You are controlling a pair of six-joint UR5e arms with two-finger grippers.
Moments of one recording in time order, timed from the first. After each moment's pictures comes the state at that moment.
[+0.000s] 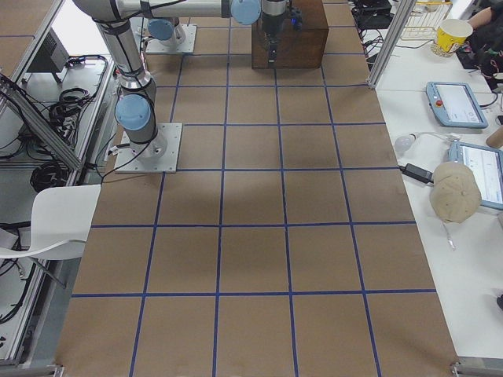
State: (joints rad) left arm -1.55 -1.61 -1.50 -1.43 1.58 0.08; right arm 1.66 -1.53 1.57 -1.60 -1.60 0.06
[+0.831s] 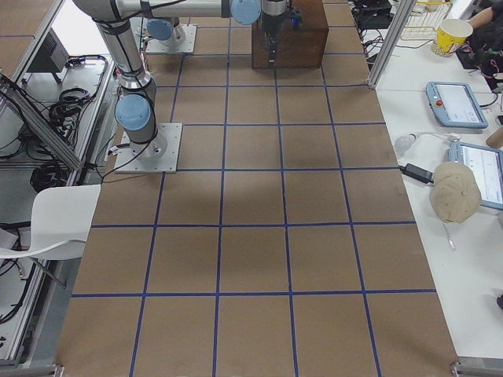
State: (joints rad) left arm -1.56 -1.62 -1.46 -1.53 1.57 0.02; right arm 1.66 -1.53 1.57 -1.60 -1.60 0.06
